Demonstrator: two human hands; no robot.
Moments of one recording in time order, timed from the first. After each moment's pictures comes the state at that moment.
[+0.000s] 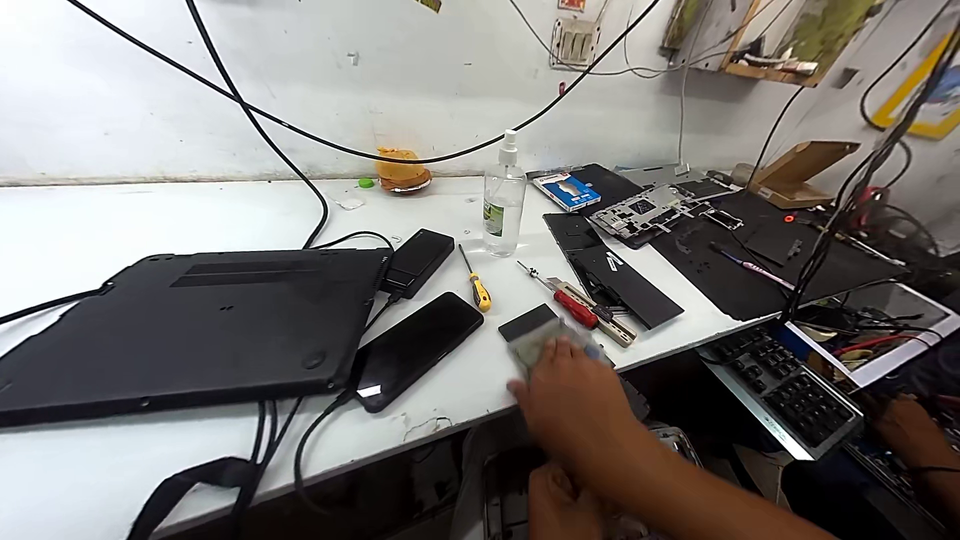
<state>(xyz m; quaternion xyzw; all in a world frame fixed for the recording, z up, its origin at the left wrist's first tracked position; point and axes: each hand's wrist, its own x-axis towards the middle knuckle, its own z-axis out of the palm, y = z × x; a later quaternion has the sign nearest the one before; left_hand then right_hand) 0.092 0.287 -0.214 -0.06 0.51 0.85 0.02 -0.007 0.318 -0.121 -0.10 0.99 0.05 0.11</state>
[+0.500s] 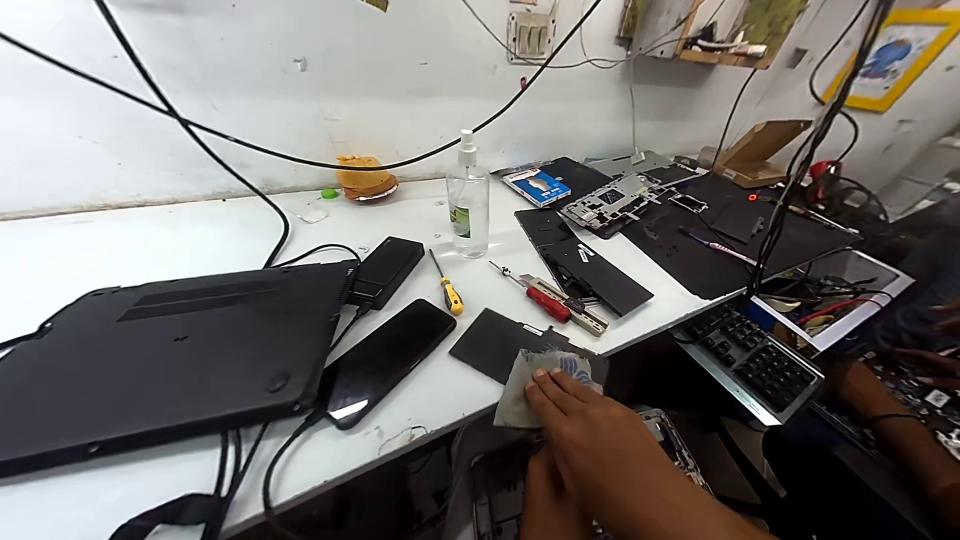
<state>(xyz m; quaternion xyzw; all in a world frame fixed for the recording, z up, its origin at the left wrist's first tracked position) 0.085 0.285 -0.232 0.07 0.63 0.77 0.01 0.041 0.382 -0.162 -0.25 0.96 -0.02 -0.11</state>
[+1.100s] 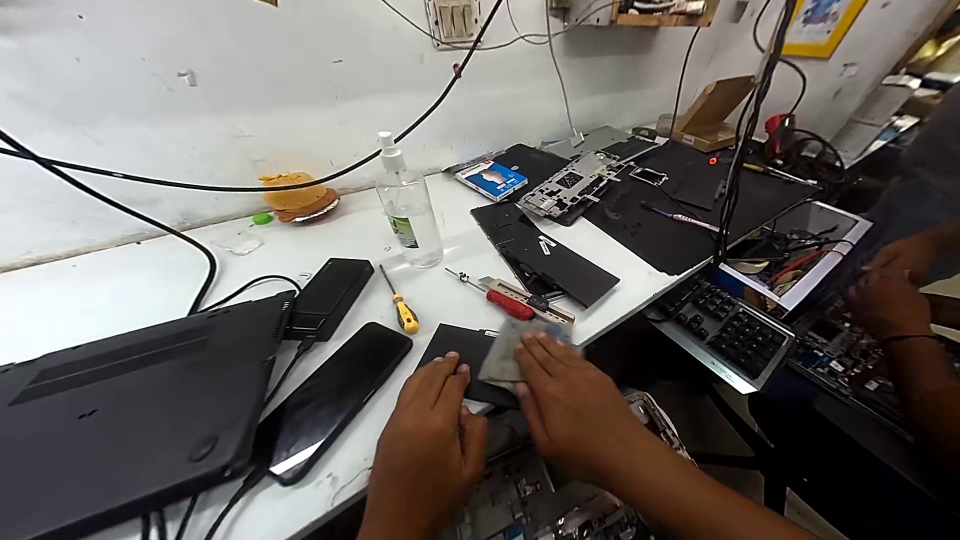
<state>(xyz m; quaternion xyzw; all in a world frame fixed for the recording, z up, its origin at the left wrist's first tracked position) -0.012 0.201 -0.208 0.24 0.91 0.21 -0.27 0.007 0.404 -0.184 -0.16 0.97 -0.10 -0.12</state>
